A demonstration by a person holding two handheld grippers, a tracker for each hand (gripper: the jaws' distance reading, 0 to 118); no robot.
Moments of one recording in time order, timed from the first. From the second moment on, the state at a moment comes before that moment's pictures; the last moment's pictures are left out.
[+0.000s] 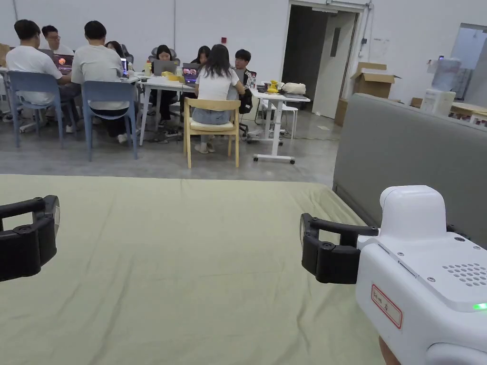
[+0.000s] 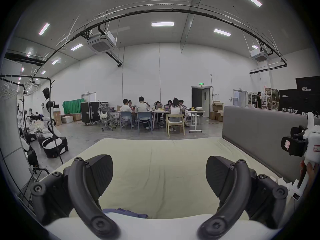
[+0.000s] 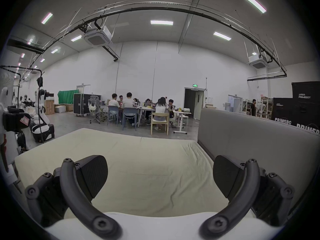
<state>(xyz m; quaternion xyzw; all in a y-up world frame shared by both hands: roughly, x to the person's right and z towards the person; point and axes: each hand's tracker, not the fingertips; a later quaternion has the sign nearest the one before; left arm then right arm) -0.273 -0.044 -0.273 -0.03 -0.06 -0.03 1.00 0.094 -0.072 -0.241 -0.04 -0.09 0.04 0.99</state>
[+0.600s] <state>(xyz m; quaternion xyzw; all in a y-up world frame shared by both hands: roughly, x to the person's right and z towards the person) -0.278 -0.044 -0.274 -0.04 -0.05 -0.03 1.00 0.095 -0.067 -0.239 -0.03 -0.07 0.03 1.00</state>
